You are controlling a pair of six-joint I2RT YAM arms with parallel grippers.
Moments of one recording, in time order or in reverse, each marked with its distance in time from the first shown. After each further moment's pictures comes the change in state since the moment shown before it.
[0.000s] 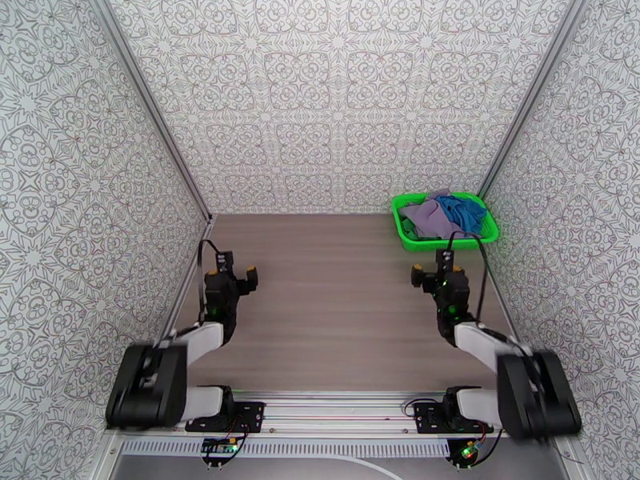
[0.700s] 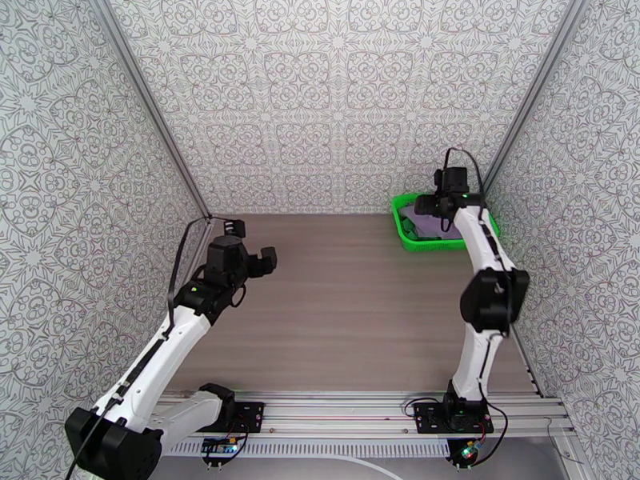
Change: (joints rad) left arm -0.292 -0.102 0.447 -0.866 0.055 -0.234; right arm -0.092 1.017 1.529 -1.094 -0.138 0.016
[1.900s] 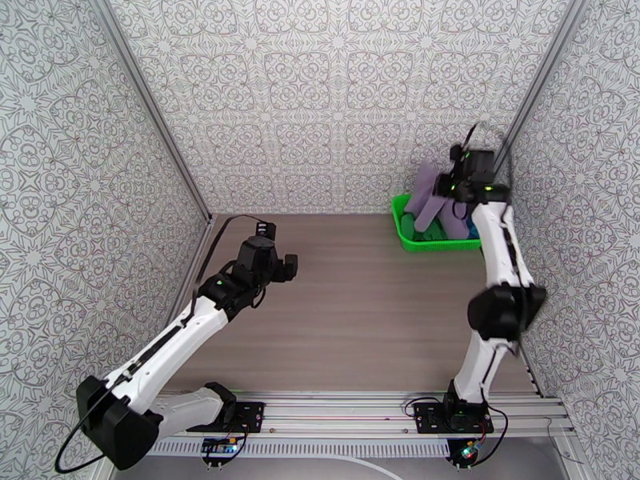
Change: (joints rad) left arm -0.178 0.077 0.064 -0.032 -0.121 0.024; right arm 0.032 -0.383 0.018 0.139 -0.222 0.057
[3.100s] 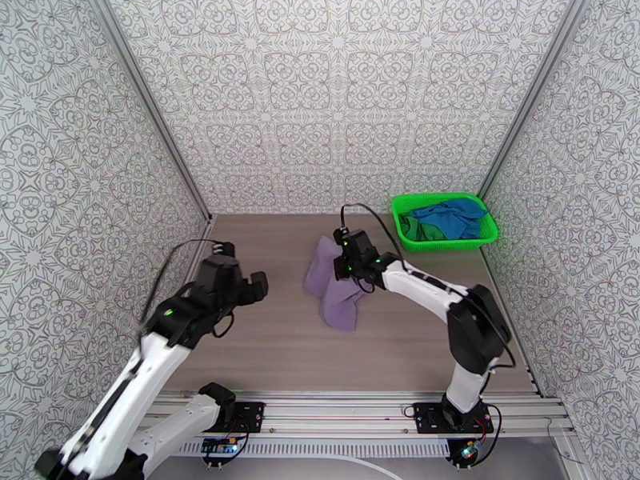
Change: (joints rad) left arm 0.106 -0.155 -0.051 -0.359 0.094 -0.215; right arm 0.644 0.056 -0.812 0.314 0.257 0.160
